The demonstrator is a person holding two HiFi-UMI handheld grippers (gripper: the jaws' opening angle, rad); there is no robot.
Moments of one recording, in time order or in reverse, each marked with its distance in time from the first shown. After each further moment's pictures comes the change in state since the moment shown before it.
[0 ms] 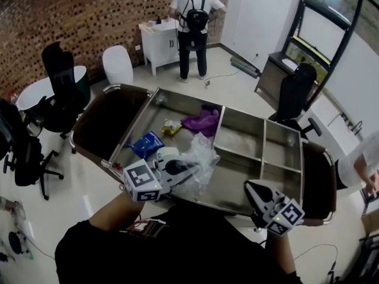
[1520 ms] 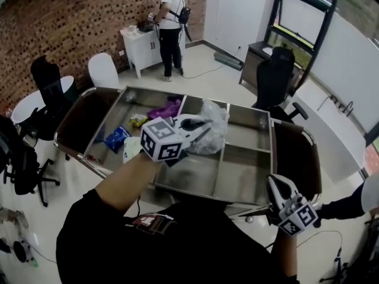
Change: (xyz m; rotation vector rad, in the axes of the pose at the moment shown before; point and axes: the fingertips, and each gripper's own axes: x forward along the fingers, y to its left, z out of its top) left arm 0.191 -0.007 0.051 0.061 0.064 0.038; right arm -0.204 -0.057 0.030 -0.050 -0.116 -0.261
